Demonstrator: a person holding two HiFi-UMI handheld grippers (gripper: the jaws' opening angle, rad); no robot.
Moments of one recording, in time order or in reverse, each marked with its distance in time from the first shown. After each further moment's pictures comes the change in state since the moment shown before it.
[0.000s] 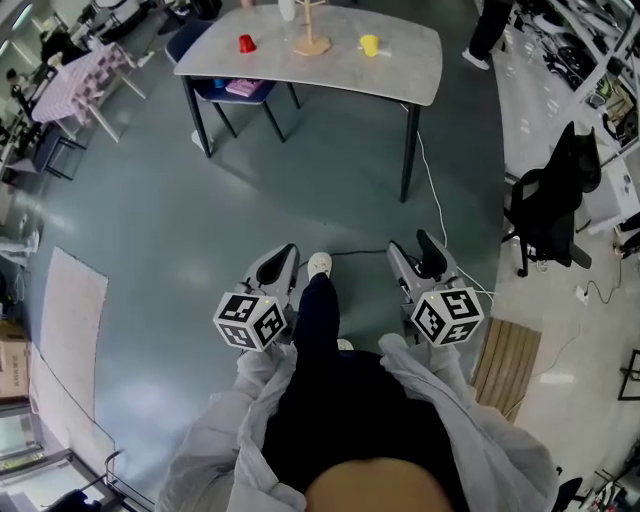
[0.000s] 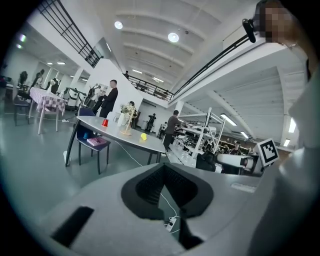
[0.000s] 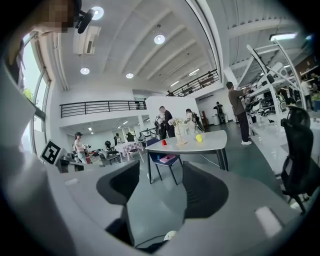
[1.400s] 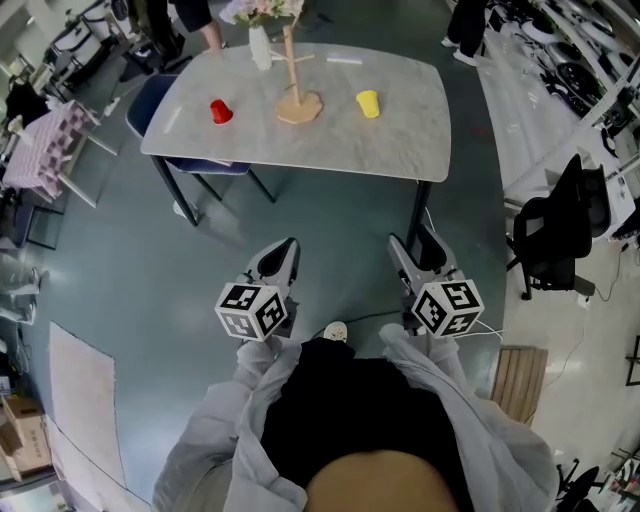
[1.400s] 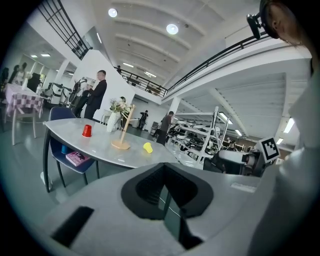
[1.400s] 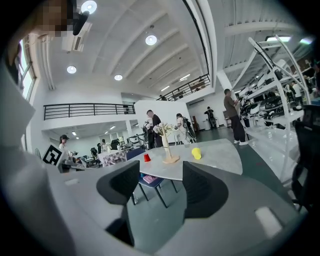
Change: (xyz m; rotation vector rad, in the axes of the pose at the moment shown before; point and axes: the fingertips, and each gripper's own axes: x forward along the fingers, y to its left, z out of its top) left arm 0.271 0.183 0.165 0.044 0.056 -0.118; right arm 0.297 -0.110 0.120 0.034 -0.069 -0.121
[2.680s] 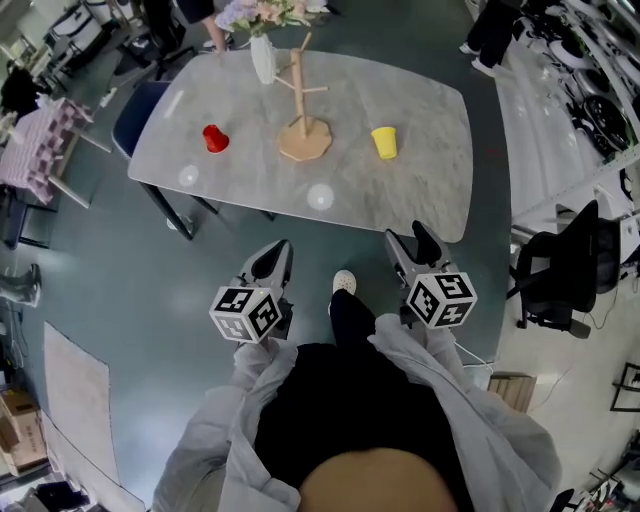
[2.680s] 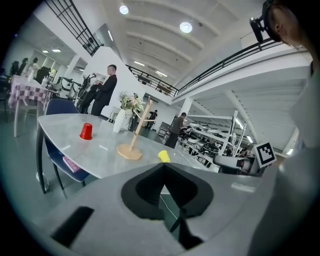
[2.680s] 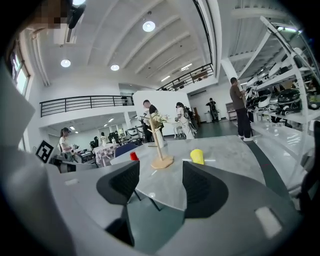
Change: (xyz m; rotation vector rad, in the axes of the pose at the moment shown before) left arm 0.134 0.117 0.065 -0.088 -0.004 0.077; right arm 0.200 -0.082 0.028 -0.007 0.113 0.005
